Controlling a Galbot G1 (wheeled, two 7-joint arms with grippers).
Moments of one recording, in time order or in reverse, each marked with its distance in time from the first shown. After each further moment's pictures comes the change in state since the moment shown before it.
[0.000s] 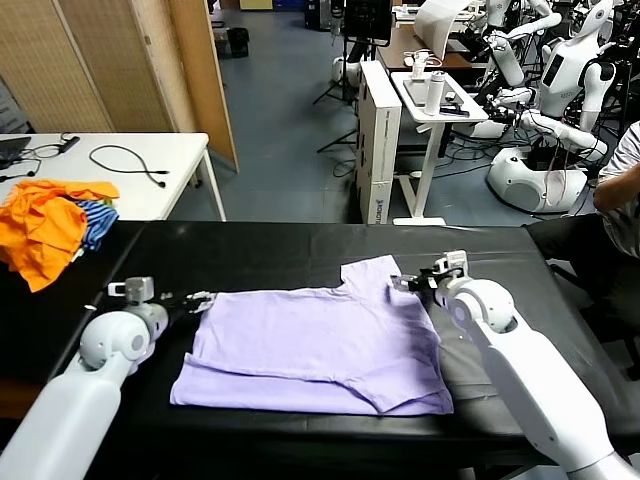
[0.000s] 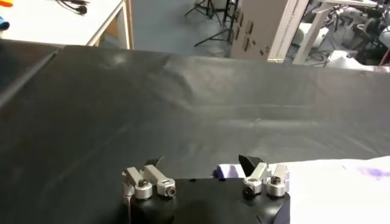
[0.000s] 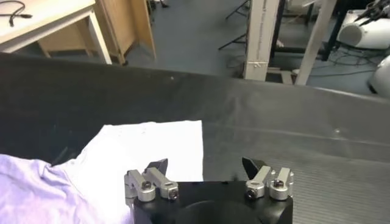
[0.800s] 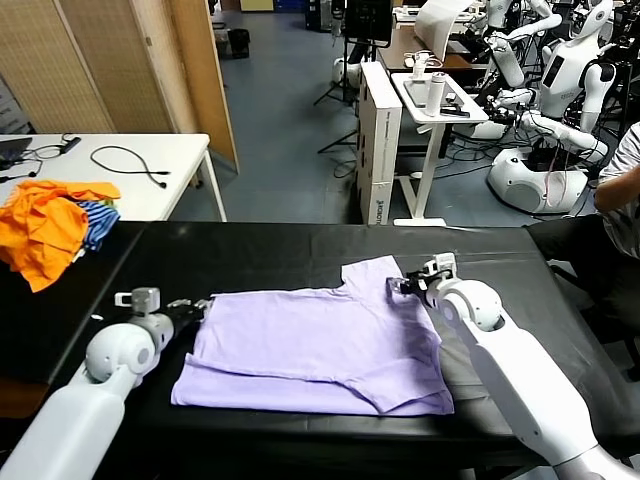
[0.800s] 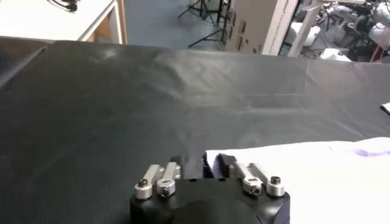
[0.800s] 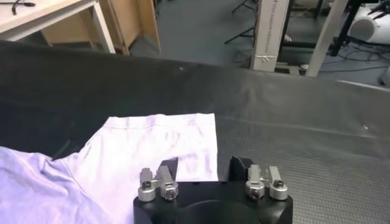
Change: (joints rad) left arm 0.031 -0.004 0.015 -0.004 0.046 -0.014 0.051; right arm 0.009 0.023 -0.004 -0.037 -0.044 0.001 -0.042
